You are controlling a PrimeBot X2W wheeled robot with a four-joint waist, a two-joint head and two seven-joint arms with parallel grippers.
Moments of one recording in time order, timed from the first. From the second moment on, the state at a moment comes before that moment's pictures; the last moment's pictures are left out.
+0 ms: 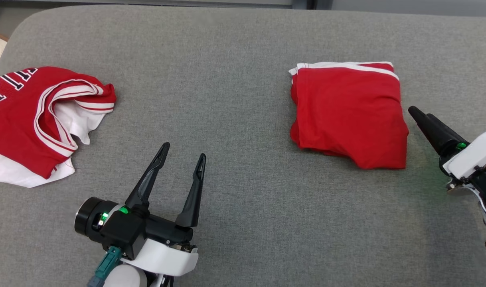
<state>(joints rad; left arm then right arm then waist) -0.09 0.05 -0.22 -0.04 -0.09 -0.09 -0.26 -0.48 -0.48 0.29 0.36 1.18 0.13 0.30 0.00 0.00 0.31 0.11</state>
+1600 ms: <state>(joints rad) -0.25 0.27 -0.34 -0.40 -0.09 -0.13 -0.26 -0.92 -0.82 0.44 0.62 0.50 0.13 -0.05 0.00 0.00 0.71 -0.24</state>
